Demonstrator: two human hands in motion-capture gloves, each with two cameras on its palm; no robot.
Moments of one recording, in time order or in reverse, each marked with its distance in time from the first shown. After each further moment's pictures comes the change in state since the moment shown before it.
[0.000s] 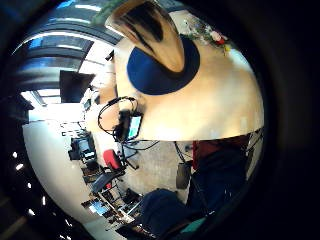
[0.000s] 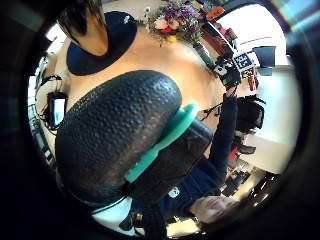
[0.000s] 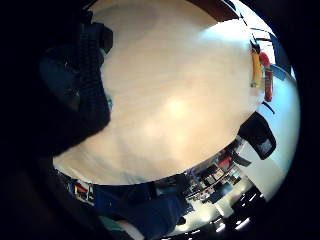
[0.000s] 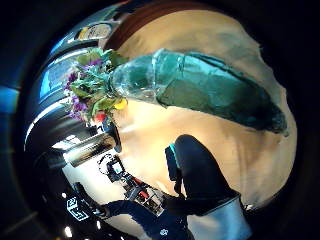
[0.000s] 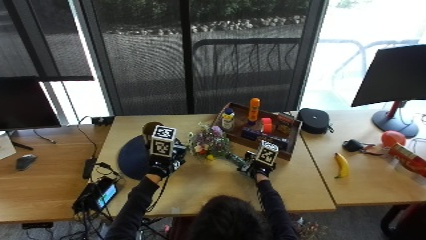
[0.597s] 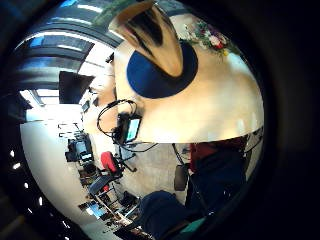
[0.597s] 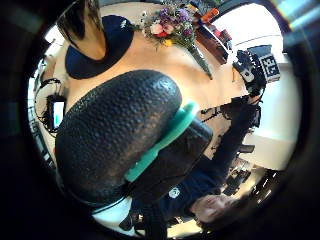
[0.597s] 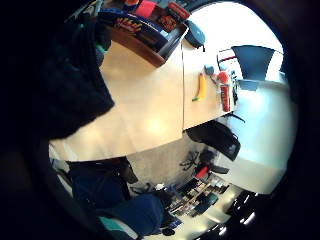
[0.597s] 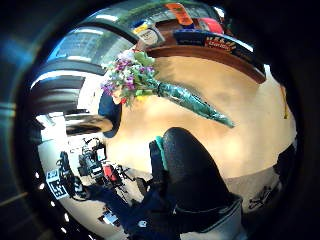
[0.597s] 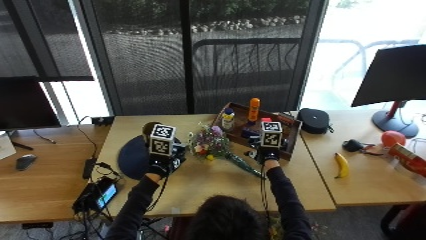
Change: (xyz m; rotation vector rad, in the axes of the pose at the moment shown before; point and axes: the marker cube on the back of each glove) left arm 0.000 -0.001 -0.008 0.046 0.039 0.013; right arm -0.003 0.020 -0.110 0.102 0.258 -0.183
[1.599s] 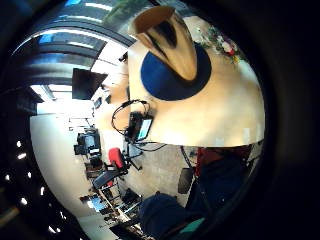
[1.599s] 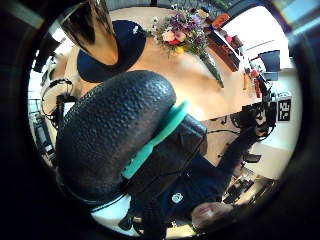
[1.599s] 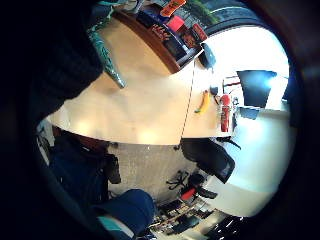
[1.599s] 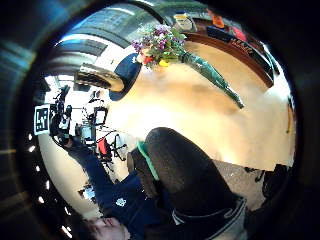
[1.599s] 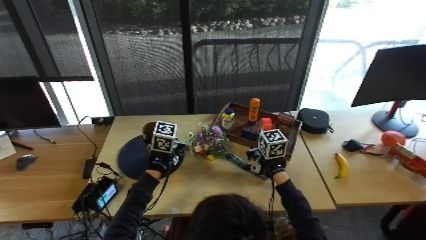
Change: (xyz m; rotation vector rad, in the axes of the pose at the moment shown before) left arm -0.007 -0.002 -0.012 0.004 -0.086 -0.072; right arm -0.007 0.097 -0.016 0.077 0.042 -0.314
